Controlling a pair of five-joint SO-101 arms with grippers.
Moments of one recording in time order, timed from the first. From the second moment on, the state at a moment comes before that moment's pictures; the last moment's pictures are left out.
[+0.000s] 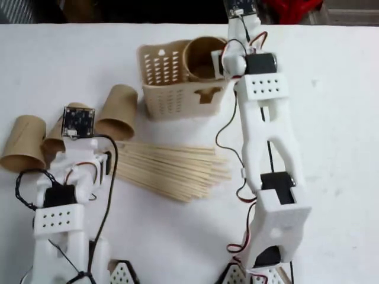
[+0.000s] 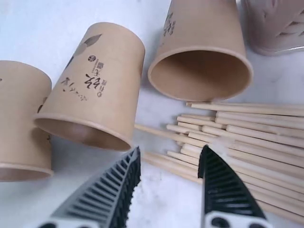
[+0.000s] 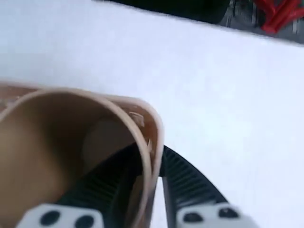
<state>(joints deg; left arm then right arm) -15.7 -56.1 72.4 44.1 -11.6 -10.2 20.4 -34.7 72.9 7.2</state>
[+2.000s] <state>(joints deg) -37.5 -56.2 30.2 83.8 -46.5 -8.5 -6.2 -22.9 97.1 7.7</state>
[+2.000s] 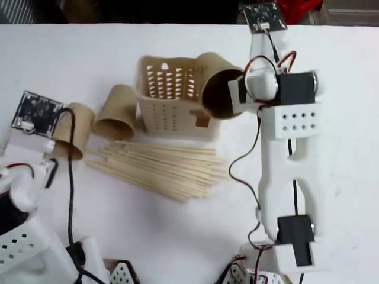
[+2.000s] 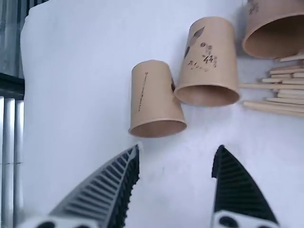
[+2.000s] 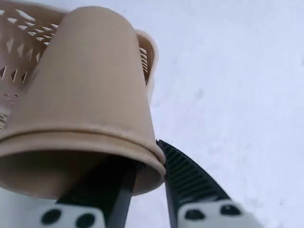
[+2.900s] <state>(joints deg) -47.9 -56.1 50.4 57.9 -56.9 -8.5 -22.2 0.9 80.9 11.0</state>
